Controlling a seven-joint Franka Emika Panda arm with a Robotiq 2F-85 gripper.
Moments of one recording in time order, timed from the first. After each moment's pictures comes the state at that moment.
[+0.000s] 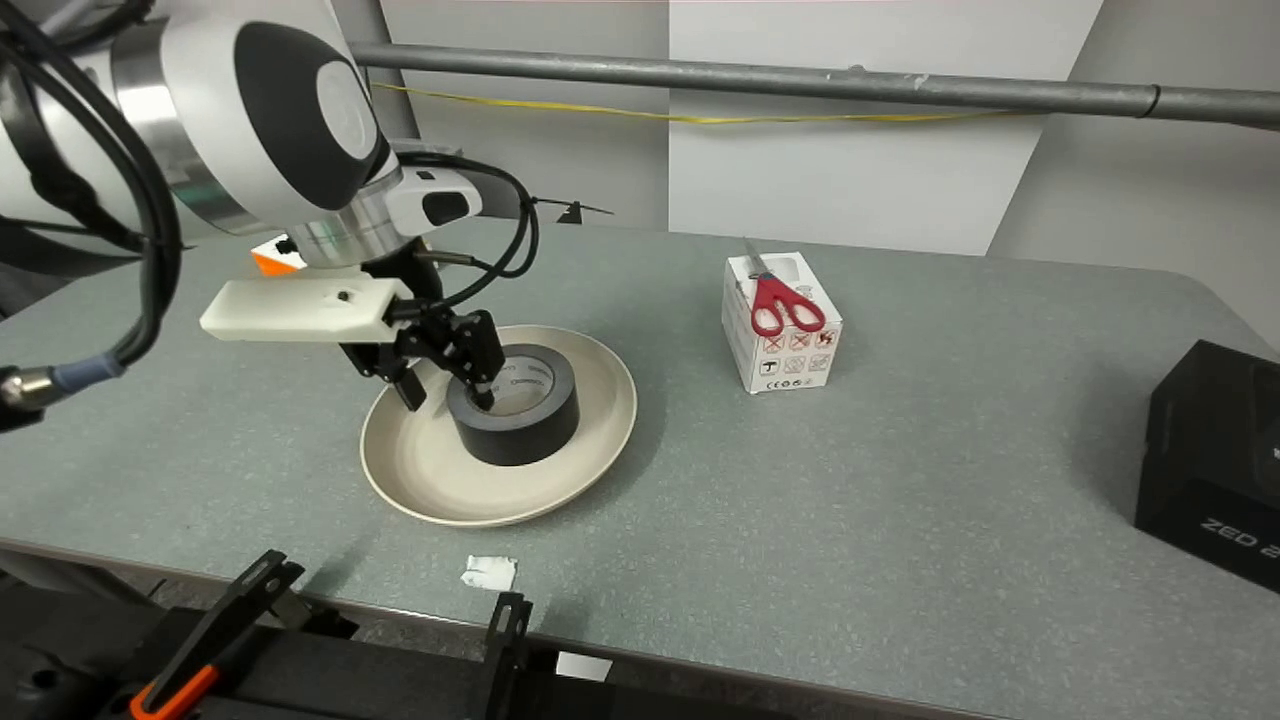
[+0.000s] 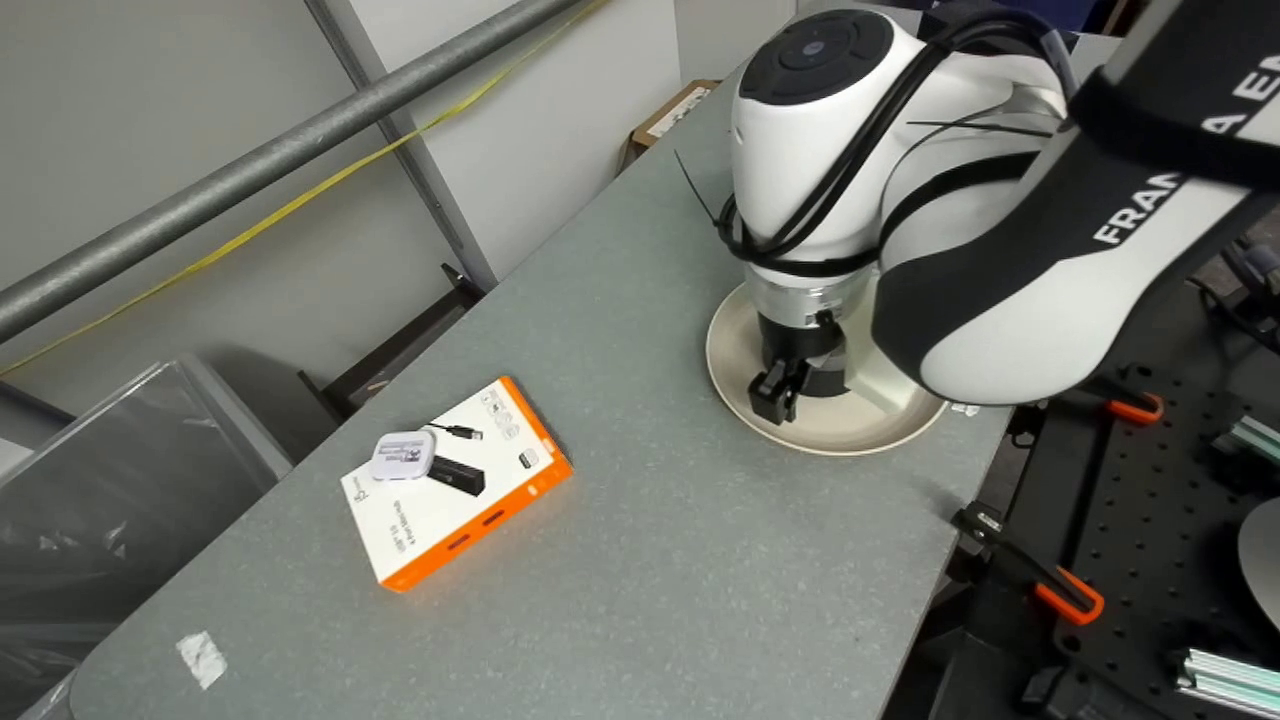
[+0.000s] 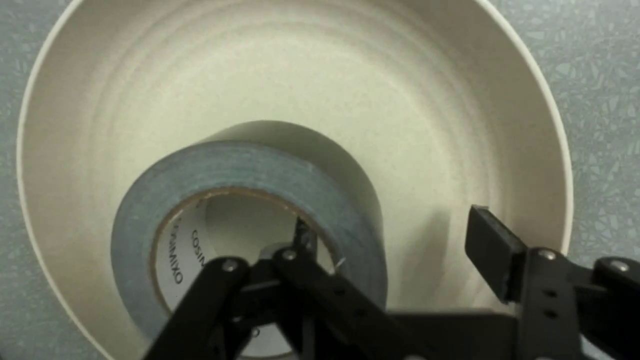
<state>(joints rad) 0.22 0.27 -0.13 -2.64 -0.31 2.87 0.42</state>
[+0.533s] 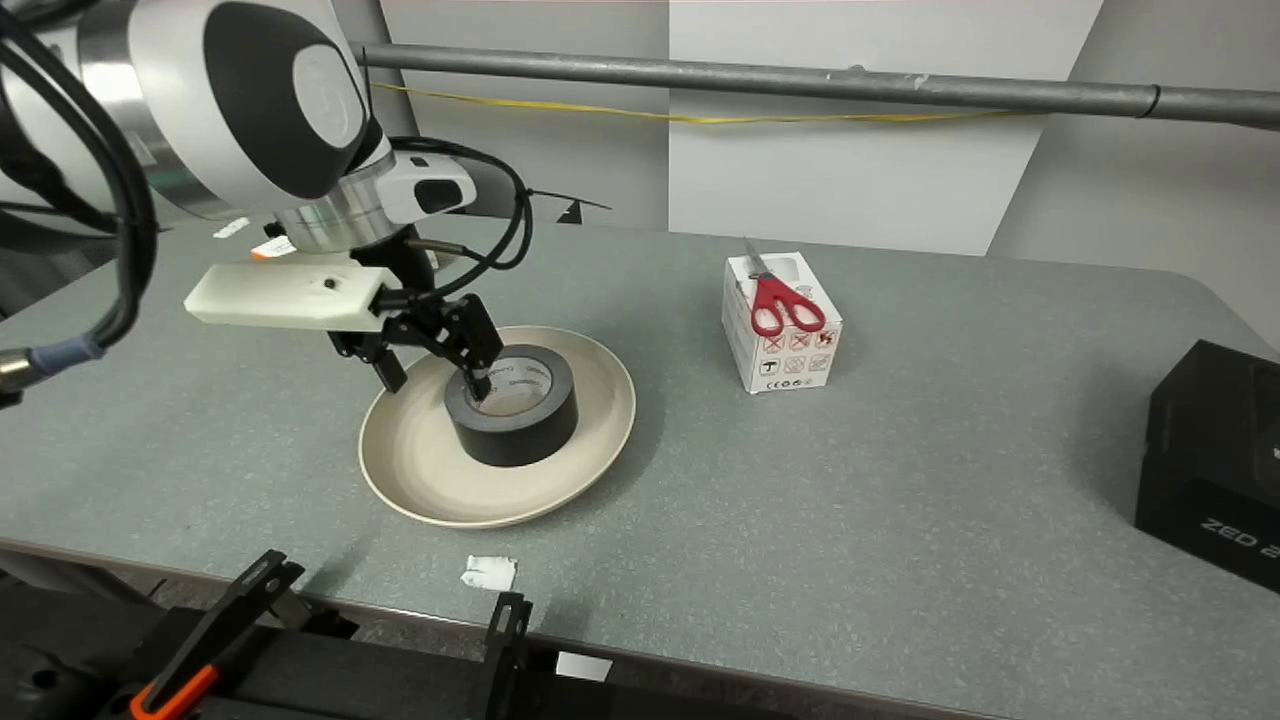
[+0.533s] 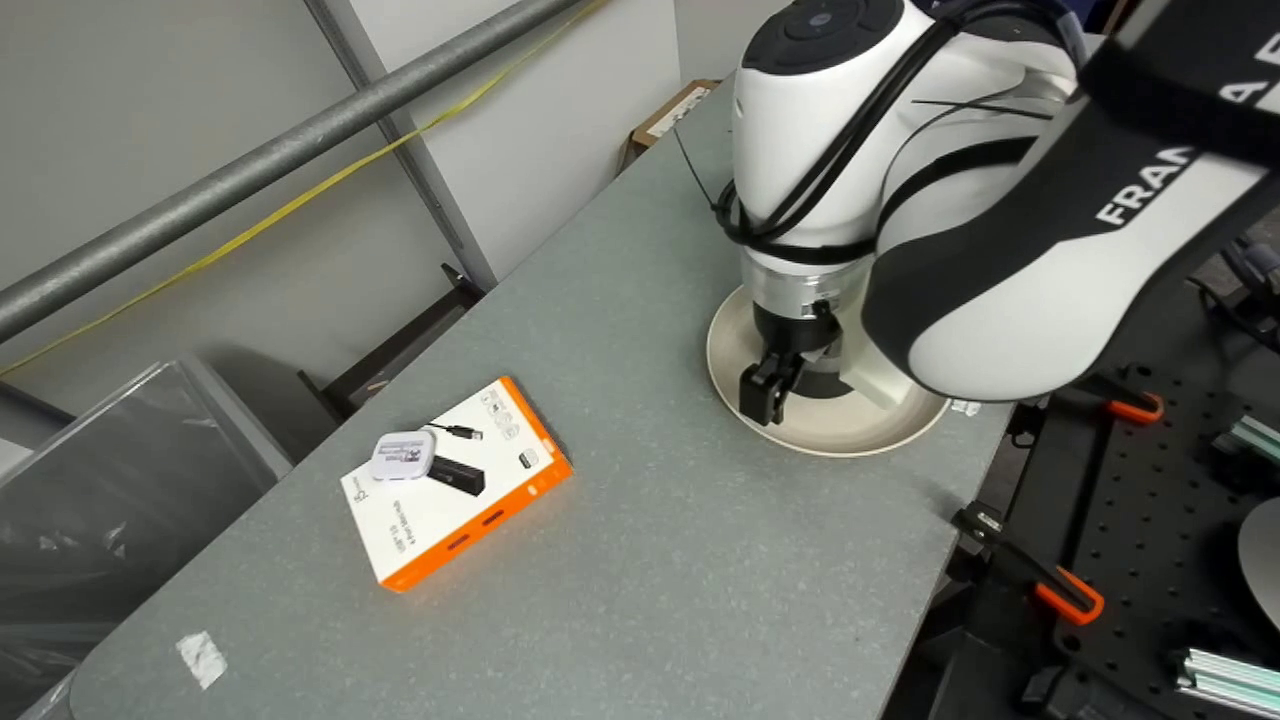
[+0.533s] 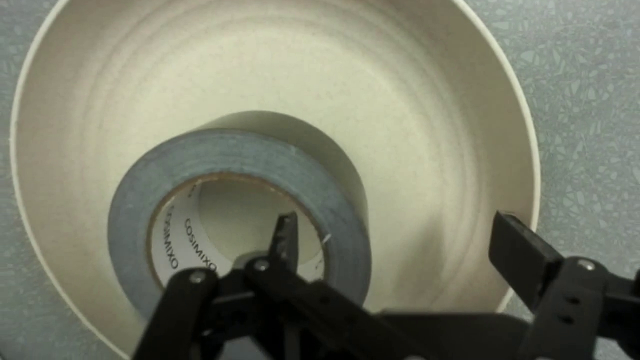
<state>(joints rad) 0.21 0.24 -0.11 -2.64 -0.24 2.86 0.39</state>
